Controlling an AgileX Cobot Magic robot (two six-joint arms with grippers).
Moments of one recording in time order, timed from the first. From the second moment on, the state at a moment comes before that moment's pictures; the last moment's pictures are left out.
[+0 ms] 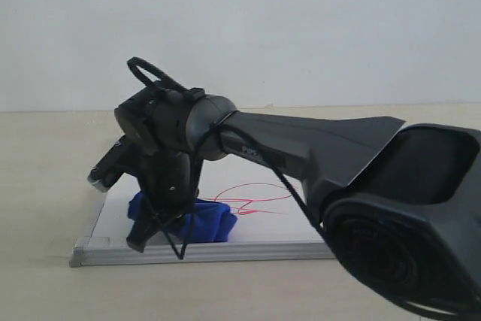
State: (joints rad) left arm 0.01 0.00 0.00 -0.09 0.29 0.00; right arm 0.84 2.50 -2.17 -0.17 1.13 -0.22
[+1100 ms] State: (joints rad) left arm 0.01 0.00 0.00 -0.09 0.29 0.00; right arm 0.86 2.47 -2.12 -0.20 1.06 -0.18
